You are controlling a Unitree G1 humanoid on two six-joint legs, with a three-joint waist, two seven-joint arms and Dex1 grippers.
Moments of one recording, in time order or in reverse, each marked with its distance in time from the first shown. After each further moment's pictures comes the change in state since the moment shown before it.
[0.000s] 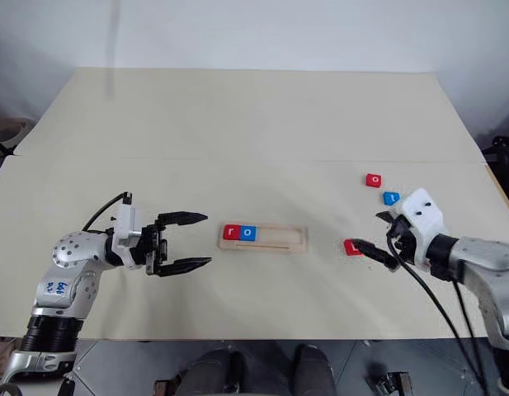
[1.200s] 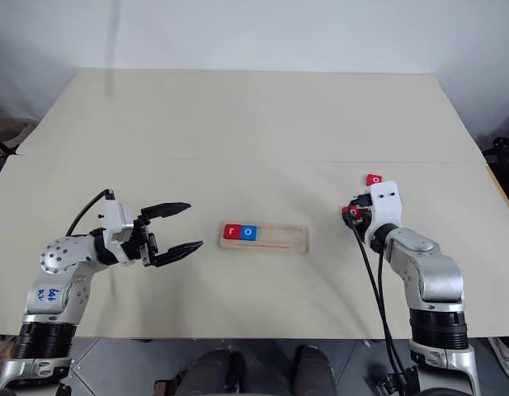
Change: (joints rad) left arm 0.035 -0.001 0.065 0.018 0.041 -0.032 0.148; right arm -0.259 0.466 0.043 0.076 -0.081 0.404 -0.725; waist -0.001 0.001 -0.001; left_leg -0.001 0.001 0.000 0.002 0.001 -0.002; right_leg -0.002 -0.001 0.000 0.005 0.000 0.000
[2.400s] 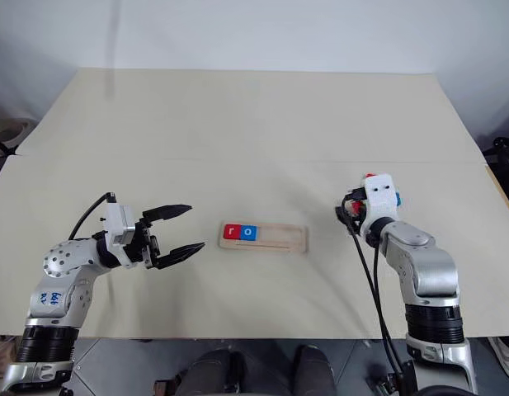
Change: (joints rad) left arm 0.021 -0.015 0.000 -0.012 0.000 0.000 0.014; right arm -0.038 0.007 0.037 -0.051 0.005 0.009 0.035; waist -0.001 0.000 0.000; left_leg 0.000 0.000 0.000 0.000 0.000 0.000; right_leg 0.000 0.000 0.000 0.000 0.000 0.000
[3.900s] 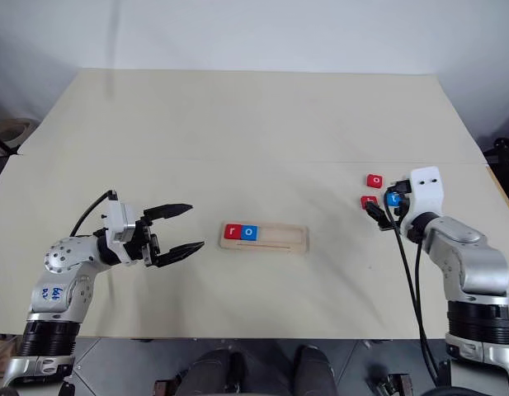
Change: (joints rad) left arm -0.032 -0.002 -0.003 0.044 0.002 -0.002 -0.032; right arm -0.009 -0.165 -0.098 0.163 0.056 -0.069 0.021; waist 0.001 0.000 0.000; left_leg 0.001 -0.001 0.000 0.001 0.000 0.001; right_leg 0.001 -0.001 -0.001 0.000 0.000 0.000
